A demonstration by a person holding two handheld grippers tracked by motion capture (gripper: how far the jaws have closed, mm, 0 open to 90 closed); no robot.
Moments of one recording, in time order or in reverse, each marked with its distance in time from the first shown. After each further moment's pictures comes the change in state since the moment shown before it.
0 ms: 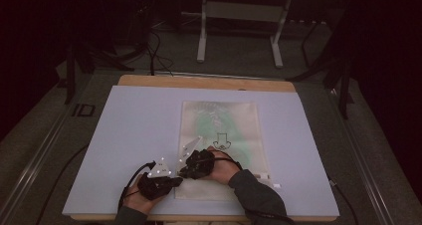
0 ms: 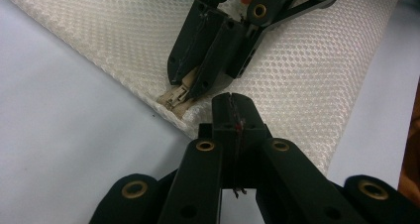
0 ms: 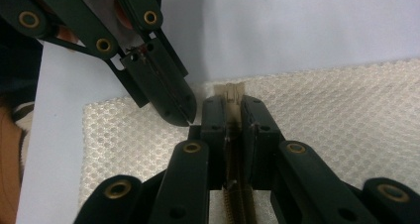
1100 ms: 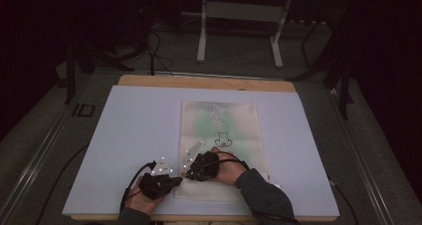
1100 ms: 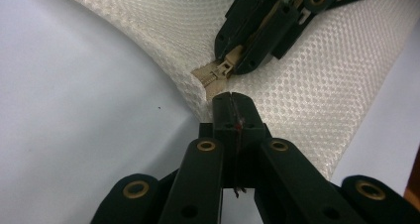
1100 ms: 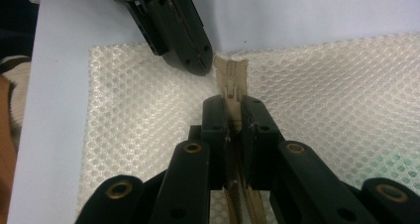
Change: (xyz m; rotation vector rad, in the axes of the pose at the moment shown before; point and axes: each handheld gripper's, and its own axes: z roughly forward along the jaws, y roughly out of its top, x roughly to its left) left arm -0.002 0.003 0.001 0.020 0.027 -0.096; right arm 0.008 -0.007 -0.012 0.081 -0.048 -0.107
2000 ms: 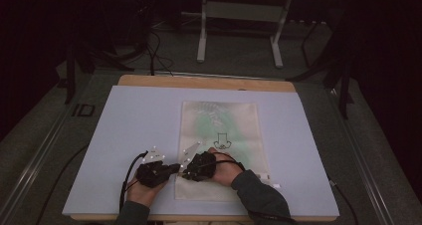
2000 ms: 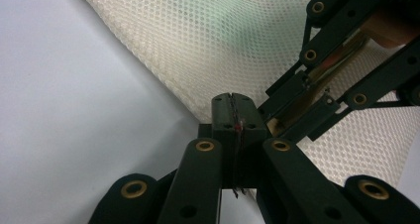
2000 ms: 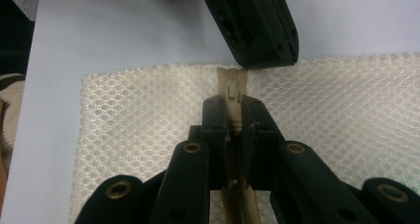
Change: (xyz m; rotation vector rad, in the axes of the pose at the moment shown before) left arm 0.025 0.009 0.001 -0.134 0.023 -0.118; right arm 0.001 0.005 0.007 -0.037 -0.006 0.024
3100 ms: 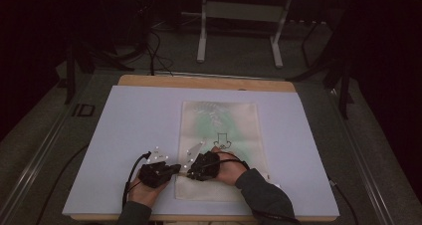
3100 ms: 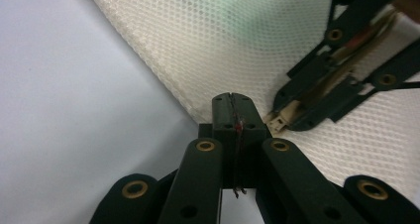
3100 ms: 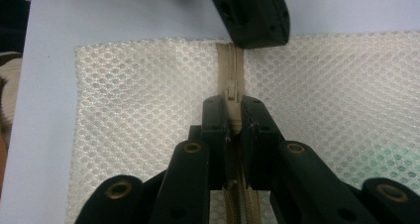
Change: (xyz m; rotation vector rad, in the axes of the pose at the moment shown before) left arm -0.007 0.001 0.002 0.031 0.028 0.016; right arm -0.001 -0.006 -0.008 0.041 -0.007 -0.018
